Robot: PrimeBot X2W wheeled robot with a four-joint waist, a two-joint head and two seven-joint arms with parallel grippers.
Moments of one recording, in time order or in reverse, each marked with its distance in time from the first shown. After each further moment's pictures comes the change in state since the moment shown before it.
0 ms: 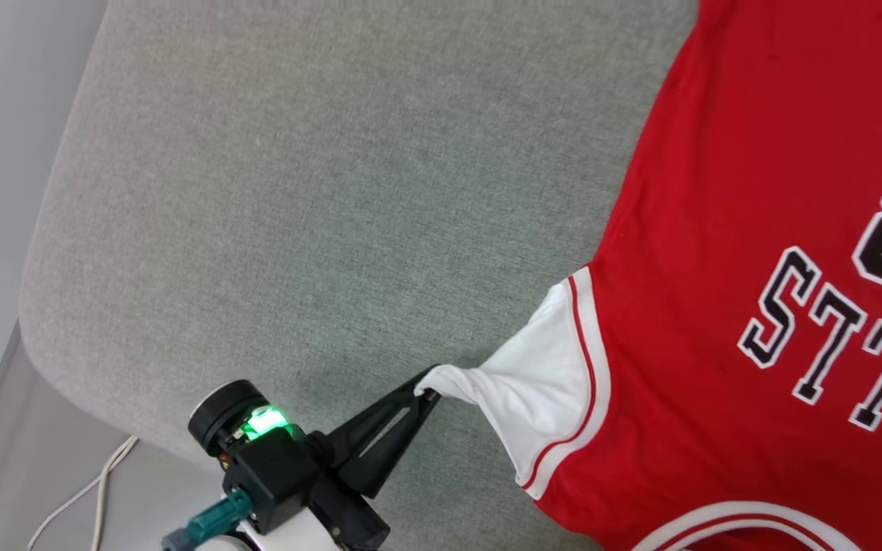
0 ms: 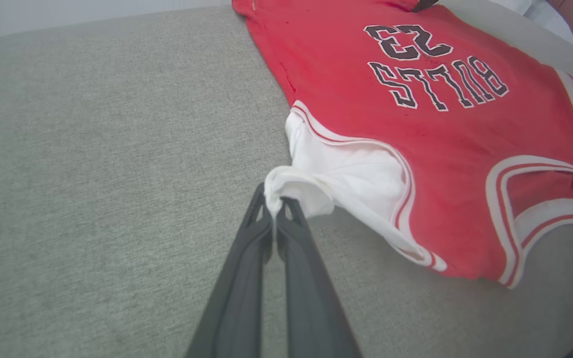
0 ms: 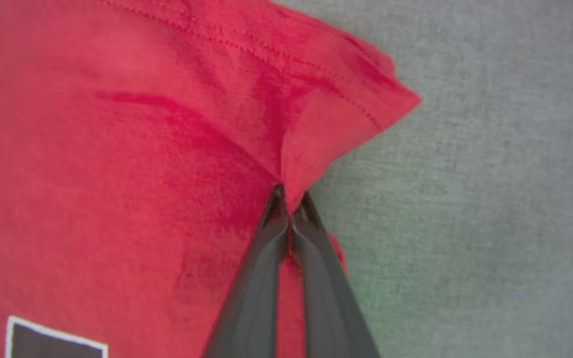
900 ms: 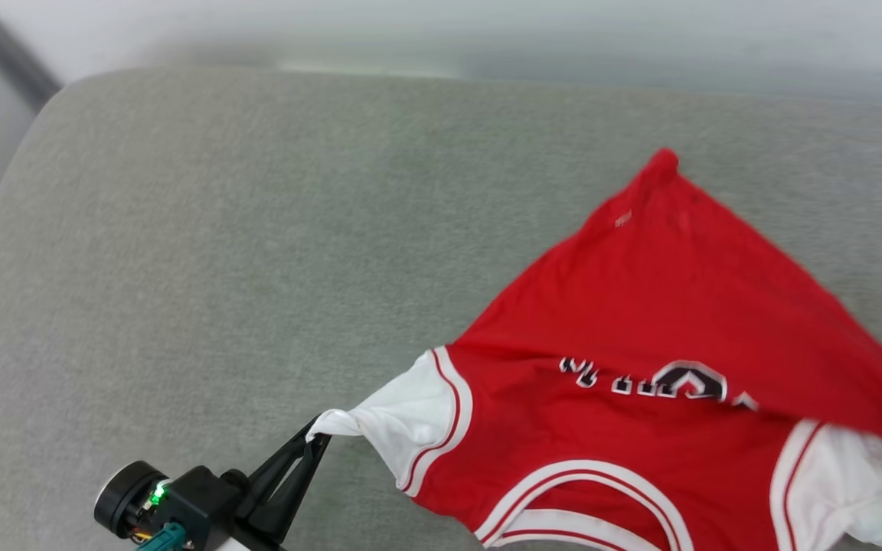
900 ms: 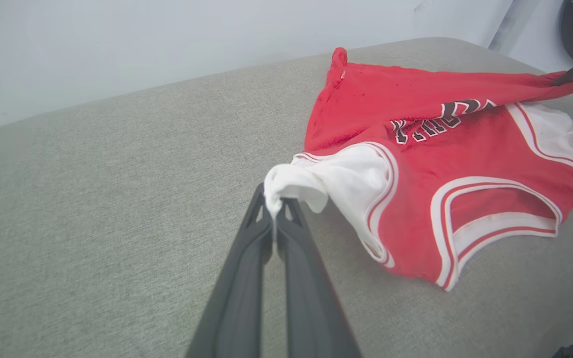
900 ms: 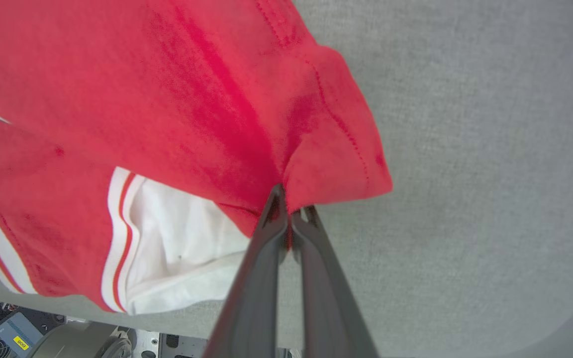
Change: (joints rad) left arm 0.174 0.107 0.083 0.082 -0.042 0.137 -0.002; right arm 0.690 0.055 0.131 -0.202 0.295 0.000 -0.183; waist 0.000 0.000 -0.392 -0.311
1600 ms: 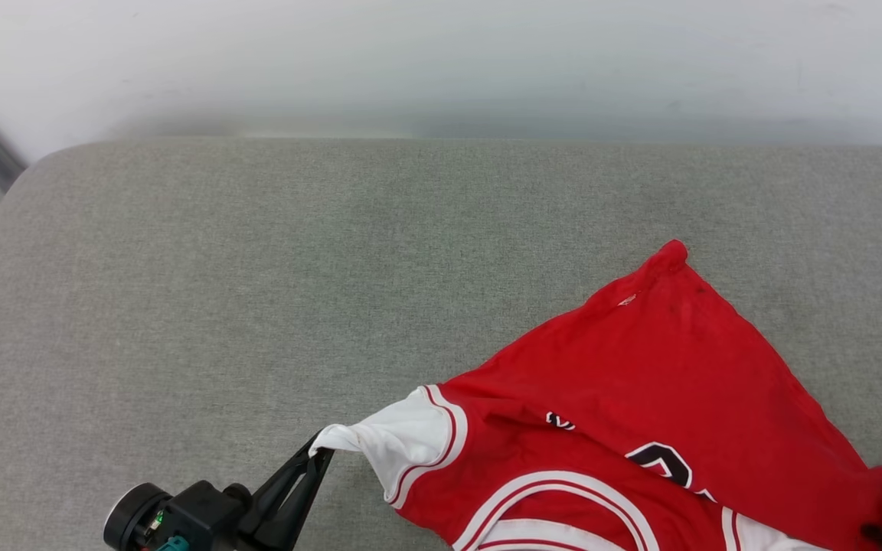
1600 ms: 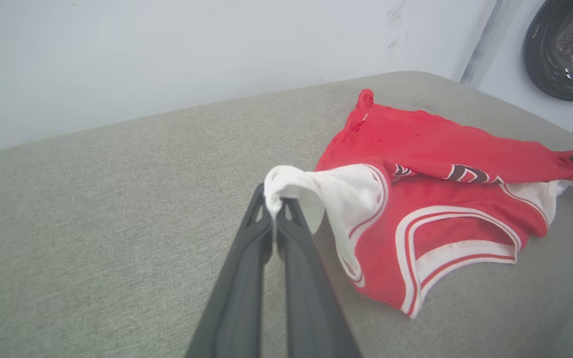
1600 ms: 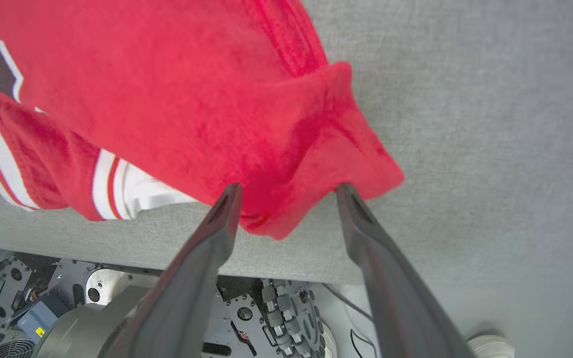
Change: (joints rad) left arm 0.036 -0.030 -0.002 0.022 -0.030 0.025 -0.025; right arm 0.323 0.103 -0.037 -0.107 0.021 0.000 -0.124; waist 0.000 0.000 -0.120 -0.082
